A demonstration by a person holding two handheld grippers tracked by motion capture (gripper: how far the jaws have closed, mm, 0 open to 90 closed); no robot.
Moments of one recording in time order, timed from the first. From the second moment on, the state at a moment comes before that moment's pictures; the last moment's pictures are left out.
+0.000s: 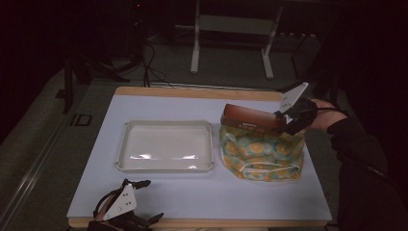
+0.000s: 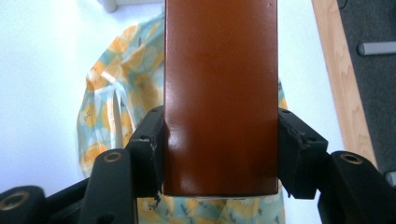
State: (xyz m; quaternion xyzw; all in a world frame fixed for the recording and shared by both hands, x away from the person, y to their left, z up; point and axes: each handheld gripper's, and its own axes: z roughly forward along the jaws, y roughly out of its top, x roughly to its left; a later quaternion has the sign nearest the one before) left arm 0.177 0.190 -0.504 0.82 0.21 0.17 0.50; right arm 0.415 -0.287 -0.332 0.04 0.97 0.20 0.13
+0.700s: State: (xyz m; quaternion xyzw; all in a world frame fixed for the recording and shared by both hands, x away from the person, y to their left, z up) left arm 0.176 0.189 -0.504 0.82 0.20 0.17 0.50; right arm 0.415 -0.227 -0.316 -0.02 0.97 0.19 0.13
